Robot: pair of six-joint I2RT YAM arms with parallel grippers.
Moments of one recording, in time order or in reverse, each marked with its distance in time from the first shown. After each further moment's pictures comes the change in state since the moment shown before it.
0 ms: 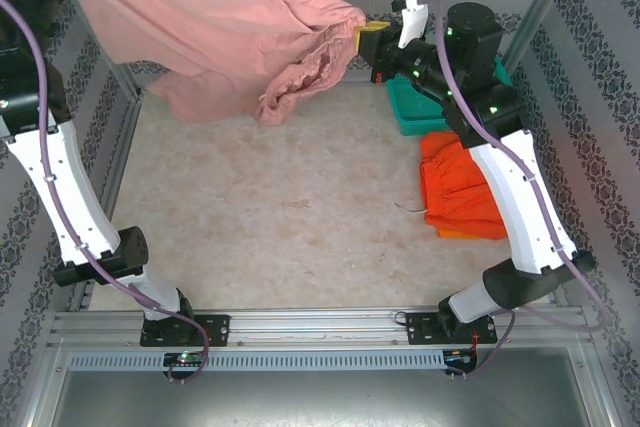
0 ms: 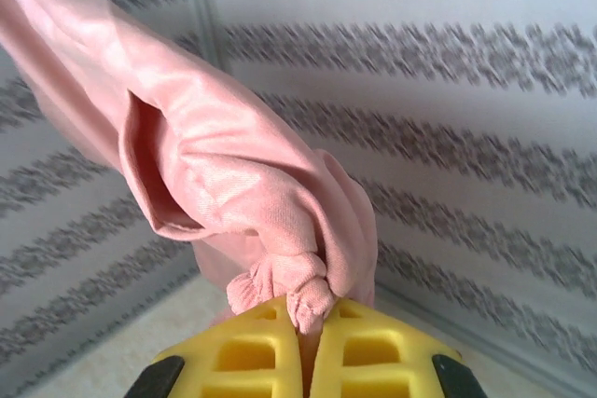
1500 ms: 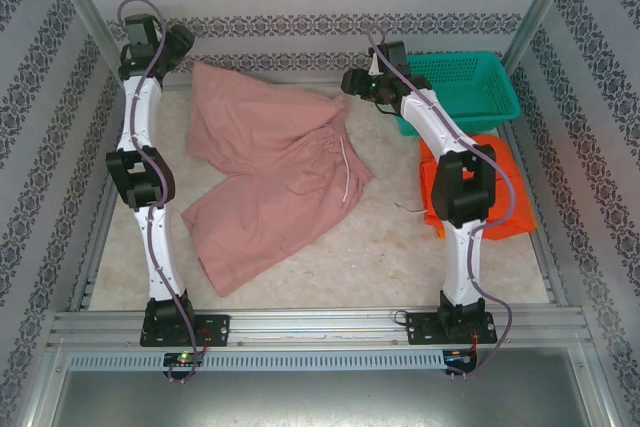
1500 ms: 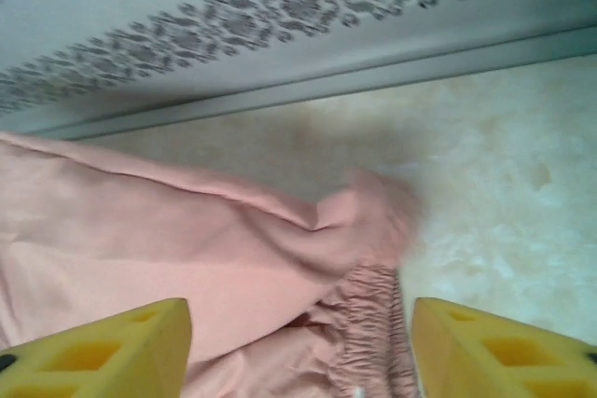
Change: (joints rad) left arm -0.172 0.823 0.026 0.063 -0.020 0.088; right arm -0.186 0.678 -0.043 0.073 0.159 0.354
